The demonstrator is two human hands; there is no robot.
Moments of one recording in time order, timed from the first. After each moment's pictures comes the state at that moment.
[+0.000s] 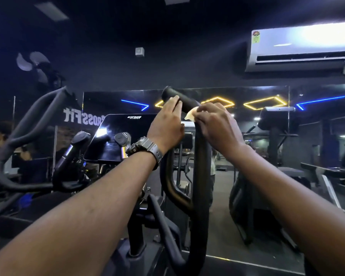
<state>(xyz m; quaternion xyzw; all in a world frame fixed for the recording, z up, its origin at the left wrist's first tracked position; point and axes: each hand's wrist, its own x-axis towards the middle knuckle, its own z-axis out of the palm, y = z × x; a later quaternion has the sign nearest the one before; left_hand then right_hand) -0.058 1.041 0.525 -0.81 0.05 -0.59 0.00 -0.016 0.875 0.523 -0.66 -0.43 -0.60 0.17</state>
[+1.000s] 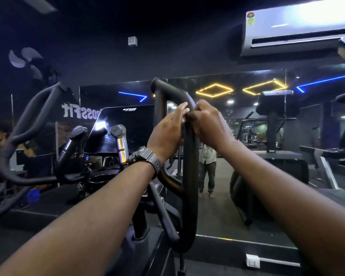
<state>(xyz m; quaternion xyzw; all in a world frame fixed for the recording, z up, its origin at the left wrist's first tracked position) -0.075 1.004 0.479 -0.80 0.15 -0.58 -0.05 -0.029 0.856 0.502 -0.67 -0.46 -0.55 0.21</state>
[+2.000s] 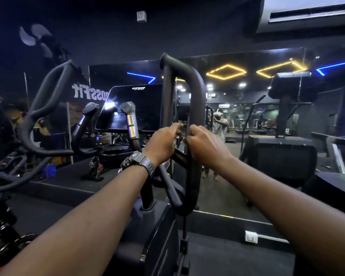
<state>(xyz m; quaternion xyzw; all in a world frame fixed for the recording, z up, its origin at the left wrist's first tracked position) -0.108 1.021 0.402 -0.90 0.04 -0.43 -0.07 -0.060 0.860 0.404 -0.77 -0.48 -0.43 0.05</state>
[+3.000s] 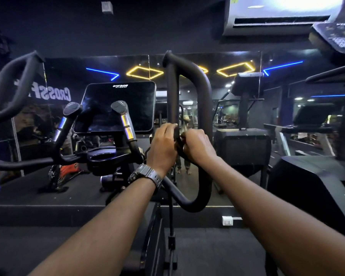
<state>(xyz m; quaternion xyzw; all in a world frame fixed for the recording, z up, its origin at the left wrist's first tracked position) -0.118 1.061 0.378 -0.82 0.11 -0.54 -0.18 -0.102 0.933 0.405 -0.89 -0.25 -0.28 0.24</state>
